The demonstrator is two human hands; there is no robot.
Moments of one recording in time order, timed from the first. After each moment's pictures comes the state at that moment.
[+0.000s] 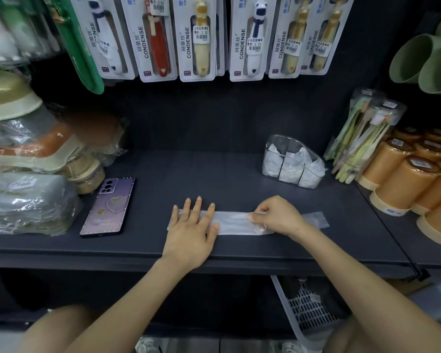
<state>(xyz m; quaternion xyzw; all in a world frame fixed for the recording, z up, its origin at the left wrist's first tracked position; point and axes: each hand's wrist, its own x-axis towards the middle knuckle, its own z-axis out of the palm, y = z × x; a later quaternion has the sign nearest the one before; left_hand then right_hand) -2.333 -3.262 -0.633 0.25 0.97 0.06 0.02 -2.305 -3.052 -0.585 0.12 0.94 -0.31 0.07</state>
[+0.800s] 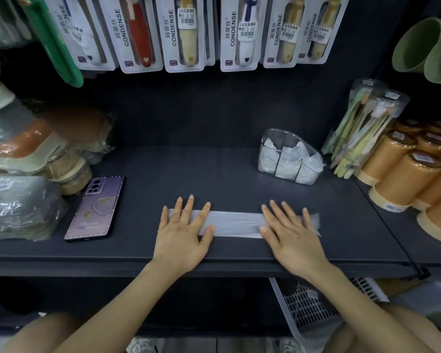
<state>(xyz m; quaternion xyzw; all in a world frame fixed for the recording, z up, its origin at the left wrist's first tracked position) -2.335 -3.260 -0.636 0.23 0.97 0.05 0.03 -2.256 -3.038 -0.629 0.07 1.00 -0.04 0.04</state>
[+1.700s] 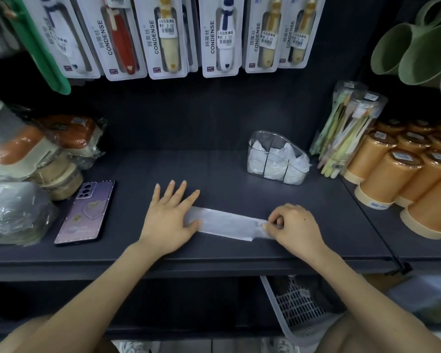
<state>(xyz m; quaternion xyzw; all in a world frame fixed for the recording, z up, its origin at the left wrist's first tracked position) -2.363 -3.263 -0.611 0.31 0.95 0.07 -0.06 -2.257 -3.014 -0.599 0.12 0.98 -0.18 -0.06</state>
